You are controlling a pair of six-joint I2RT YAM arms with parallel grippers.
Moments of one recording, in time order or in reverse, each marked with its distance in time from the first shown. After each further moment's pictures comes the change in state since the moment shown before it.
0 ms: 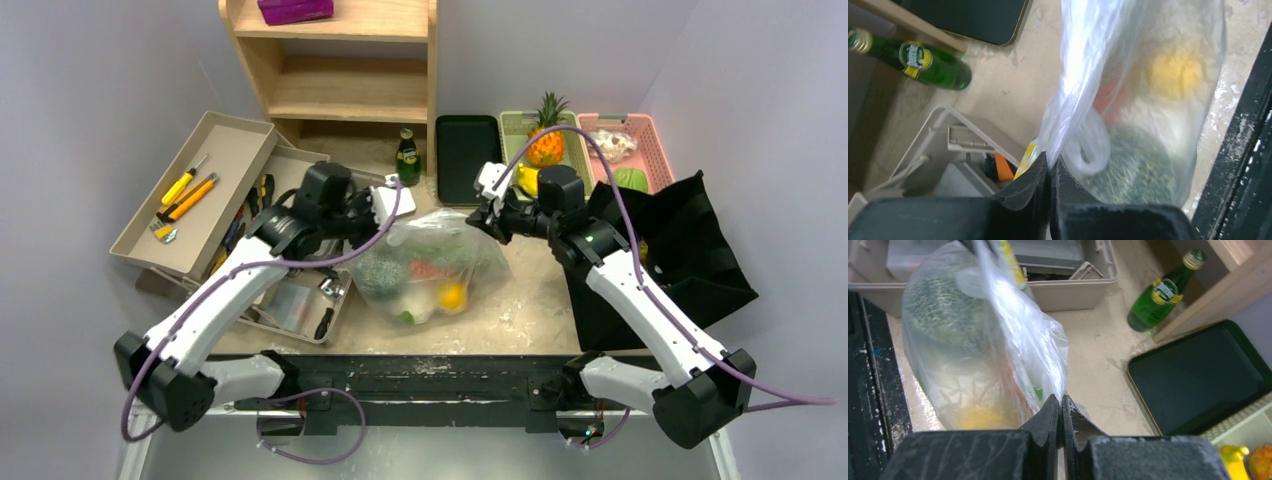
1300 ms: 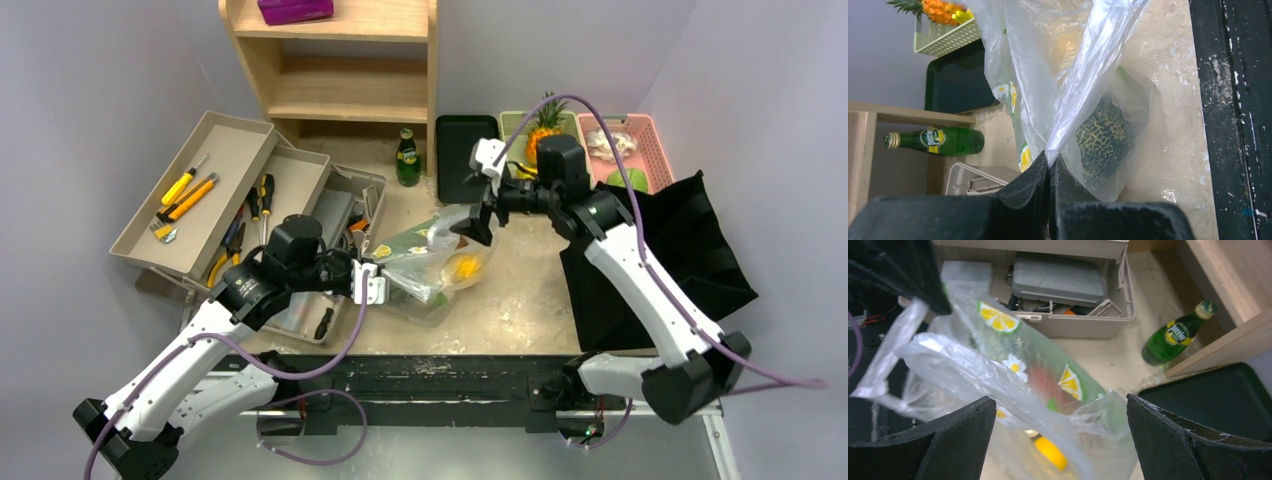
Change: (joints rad) left arm -0.056 -0.424 -0.335 0.053 0.201 0.378; right arm -0.035 0.066 0.206 -0.151 -0.177 -0.010
